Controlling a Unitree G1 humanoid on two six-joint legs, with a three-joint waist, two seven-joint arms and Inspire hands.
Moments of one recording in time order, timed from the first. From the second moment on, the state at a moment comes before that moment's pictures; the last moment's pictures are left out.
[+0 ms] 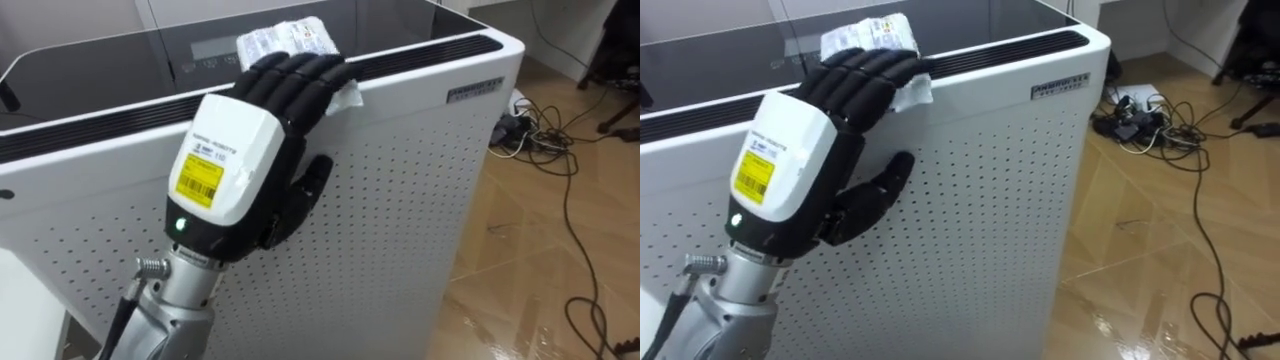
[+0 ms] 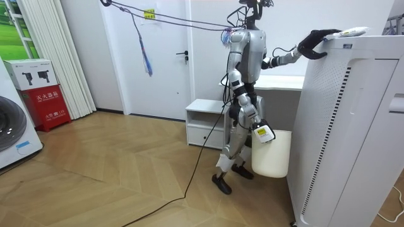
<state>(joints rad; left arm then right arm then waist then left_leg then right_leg) -0.16 0.39 -0.24 -0.28 0.95 -0.20 0.41 0.01 -0.31 0.28 0.95 0.10 -0.08 0.22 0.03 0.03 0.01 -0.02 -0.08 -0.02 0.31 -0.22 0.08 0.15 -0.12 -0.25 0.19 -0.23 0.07</state>
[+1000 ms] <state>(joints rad) -0.19 0.39 -0.17 -0.33 0.81 -0.21 0.48 0.01 -0.32 0.29 0.94 0.07 -0.06 0.23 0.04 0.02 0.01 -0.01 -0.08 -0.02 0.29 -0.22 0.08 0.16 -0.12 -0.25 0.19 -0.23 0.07</state>
